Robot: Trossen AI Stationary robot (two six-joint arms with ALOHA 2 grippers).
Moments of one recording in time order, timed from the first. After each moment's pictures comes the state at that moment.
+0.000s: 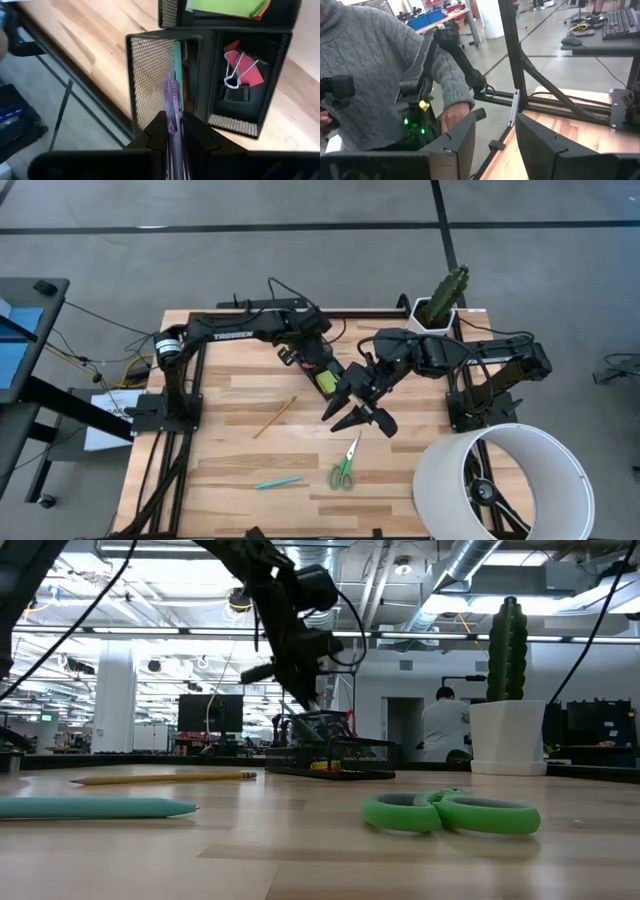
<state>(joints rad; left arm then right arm) 0.38 1.89 1.51 -0.67 -0.18 1.35 0.12 1.51 1.57 -0.28 -0.59 0.11</state>
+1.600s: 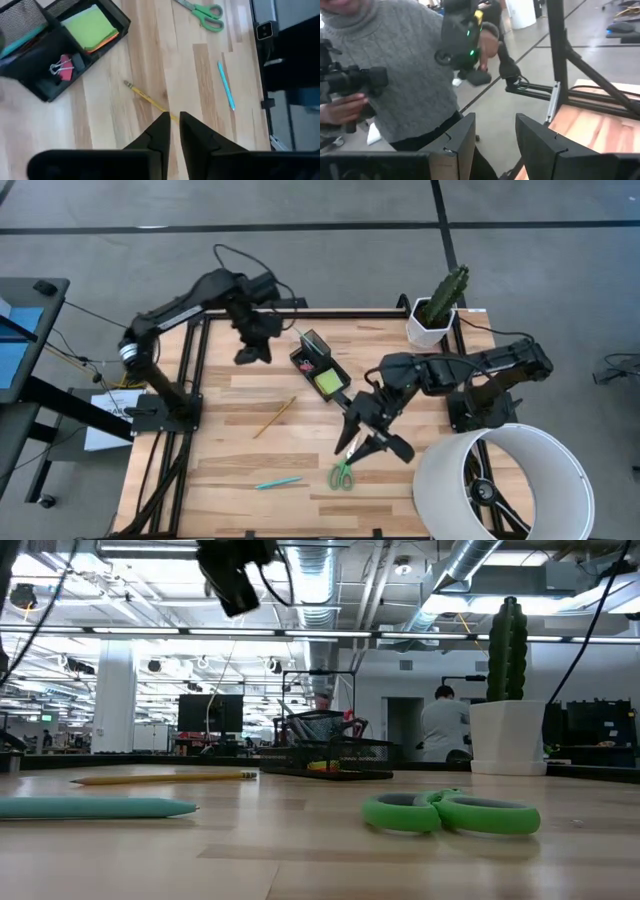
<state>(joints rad) 0.52 1.62 1.75 -1.53 0.55 0.56 0.26 1.51 1.57 -0.28 -0.60 0.16</state>
